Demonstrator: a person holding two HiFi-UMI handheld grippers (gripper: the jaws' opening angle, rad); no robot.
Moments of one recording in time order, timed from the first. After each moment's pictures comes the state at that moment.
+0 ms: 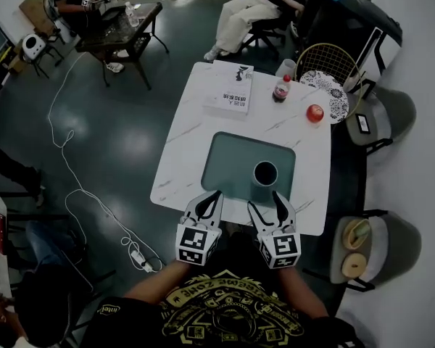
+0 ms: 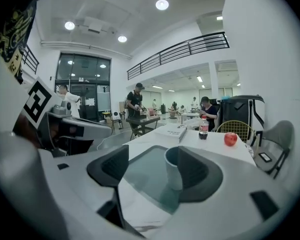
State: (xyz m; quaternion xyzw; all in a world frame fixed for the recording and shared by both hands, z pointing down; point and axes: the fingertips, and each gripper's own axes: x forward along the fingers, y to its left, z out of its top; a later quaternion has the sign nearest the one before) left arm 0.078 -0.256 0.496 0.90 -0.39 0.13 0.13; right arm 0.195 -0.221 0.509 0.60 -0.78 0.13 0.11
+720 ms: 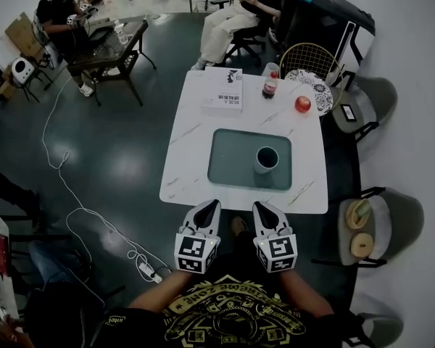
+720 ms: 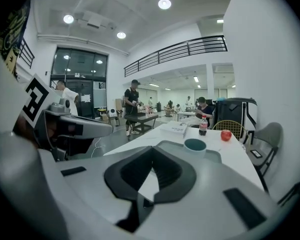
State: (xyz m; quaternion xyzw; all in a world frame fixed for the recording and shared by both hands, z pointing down) left arm 0.022 -0.191 0.481 0.92 -0.36 0.11 0.14; right arm 0.131 -0.153 0.497 0.63 -0.76 0.13 0.13
